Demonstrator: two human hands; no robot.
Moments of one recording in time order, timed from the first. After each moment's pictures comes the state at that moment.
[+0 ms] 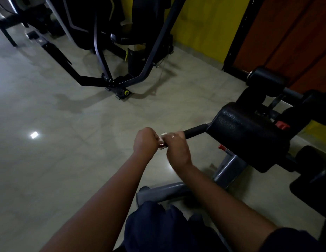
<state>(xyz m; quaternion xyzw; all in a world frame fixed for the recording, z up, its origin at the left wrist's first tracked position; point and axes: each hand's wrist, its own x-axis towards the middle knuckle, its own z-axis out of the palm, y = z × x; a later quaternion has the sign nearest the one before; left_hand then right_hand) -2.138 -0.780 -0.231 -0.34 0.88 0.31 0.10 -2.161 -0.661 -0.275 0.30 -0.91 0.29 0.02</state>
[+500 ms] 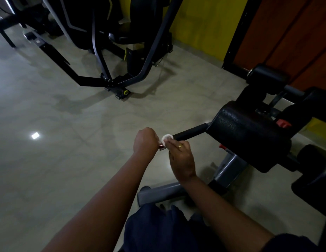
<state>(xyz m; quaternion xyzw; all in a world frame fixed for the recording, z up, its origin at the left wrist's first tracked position) -2.144 -0.779 -0.230 -0.33 0.90 0.27 0.12 -2.143 -0.641 -0.306 0.30 -0.86 0.34 0.21</state>
